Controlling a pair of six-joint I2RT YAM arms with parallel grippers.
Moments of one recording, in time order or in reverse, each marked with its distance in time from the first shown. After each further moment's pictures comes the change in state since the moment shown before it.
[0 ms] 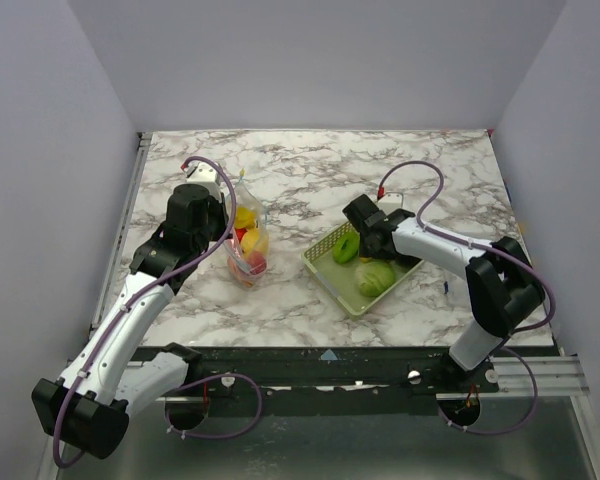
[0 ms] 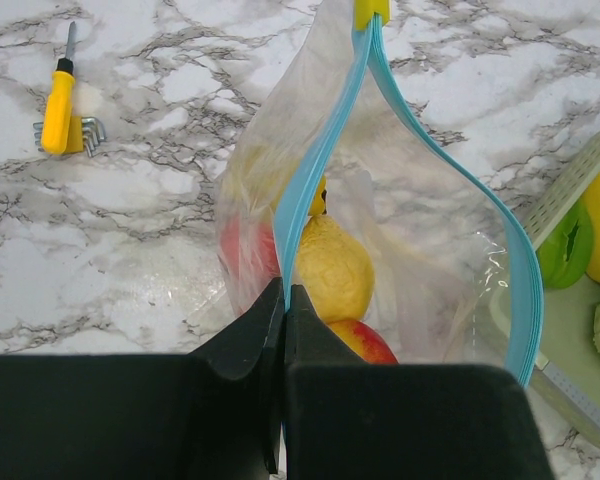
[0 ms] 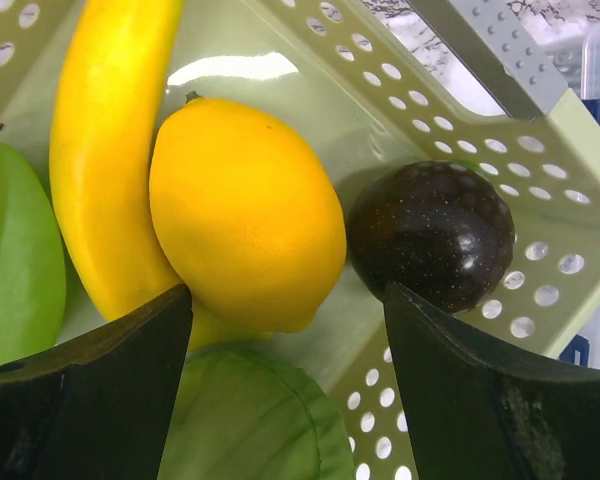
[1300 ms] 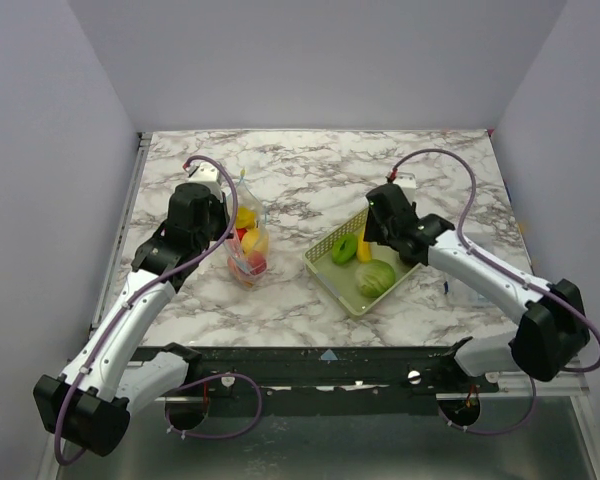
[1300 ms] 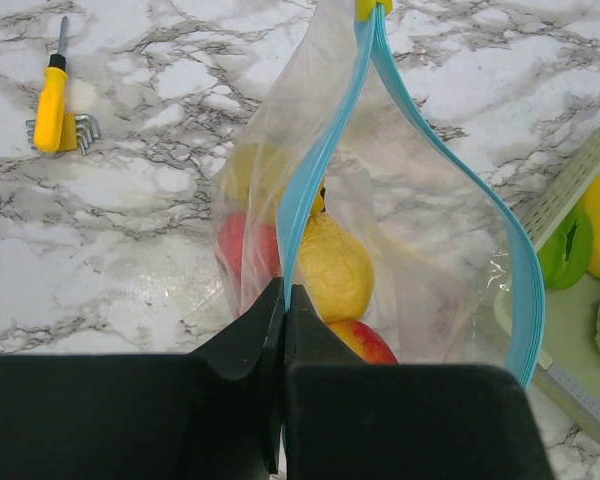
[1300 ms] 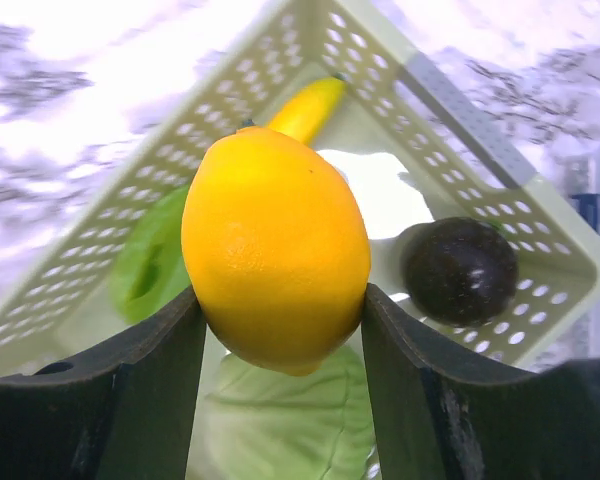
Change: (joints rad) left arm 0.004 0.011 -0.001 0.003 0.013 0.000; right arm 0.000 -0.262 -0.050 0.154 -0.092 -0.137
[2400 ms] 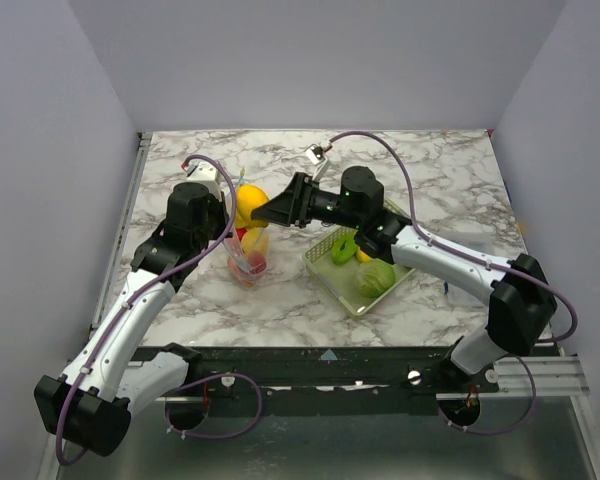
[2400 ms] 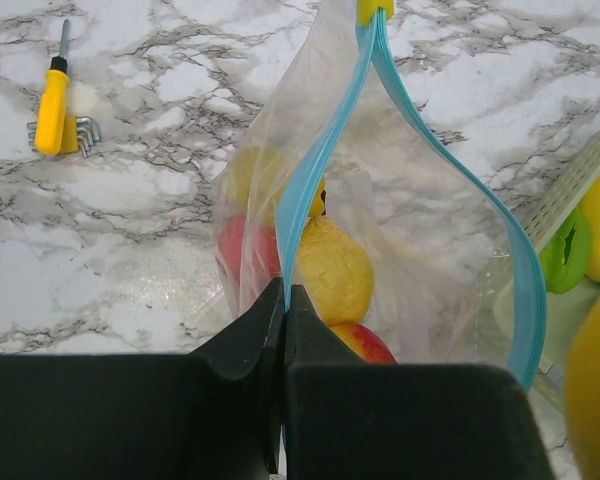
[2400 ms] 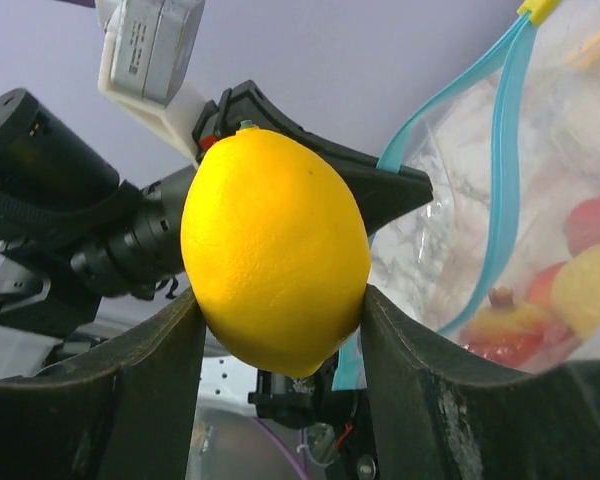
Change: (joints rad) left arm 0.013 0.004 0.000 0.009 0.010 -0.001; right arm 0.178 0.132 0.116 0.931 -0.999 0.344
